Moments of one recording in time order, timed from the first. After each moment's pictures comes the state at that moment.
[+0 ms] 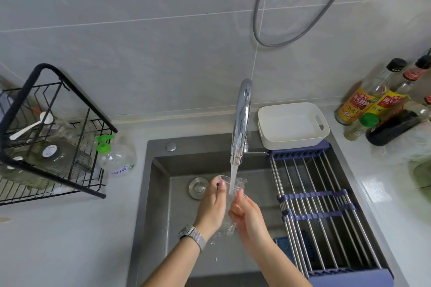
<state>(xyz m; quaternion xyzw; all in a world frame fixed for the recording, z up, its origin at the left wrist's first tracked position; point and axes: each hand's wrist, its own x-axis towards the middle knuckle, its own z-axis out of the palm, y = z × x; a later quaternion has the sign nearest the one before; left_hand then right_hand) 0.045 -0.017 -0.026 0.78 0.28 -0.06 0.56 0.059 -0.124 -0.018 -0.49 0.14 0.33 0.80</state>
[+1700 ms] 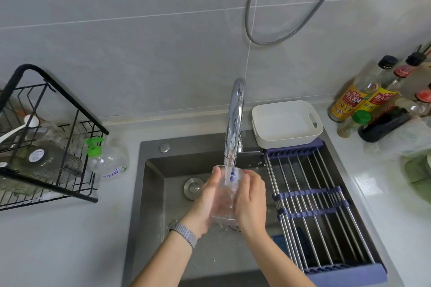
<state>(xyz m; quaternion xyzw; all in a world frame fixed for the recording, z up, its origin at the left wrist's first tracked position) 0.059 -0.016 0.015 0.51 0.29 -0.14 0.80 0.075 -0.115 0.006 -0.83 0.07 0.10 0.54</state>
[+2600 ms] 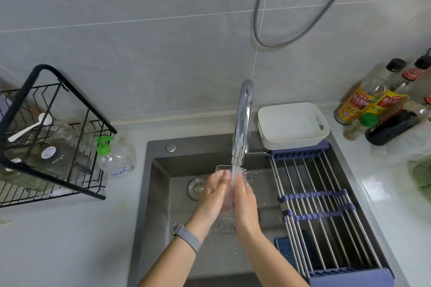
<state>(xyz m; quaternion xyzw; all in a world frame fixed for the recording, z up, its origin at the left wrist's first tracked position) 0.050 -0.015 0.026 0.66 0.30 -0.07 0.68 0.070 -0.093 0.018 -0.69 0.19 0.27 0.64</state>
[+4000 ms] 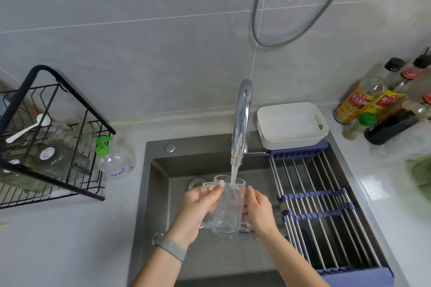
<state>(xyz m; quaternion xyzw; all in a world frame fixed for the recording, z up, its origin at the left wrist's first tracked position) 0.029 0.007 0.016 0.59 0.34 -0.06 0.73 0.082 -0.135 -0.022 -0.78 0.14 0.27 0.55</state>
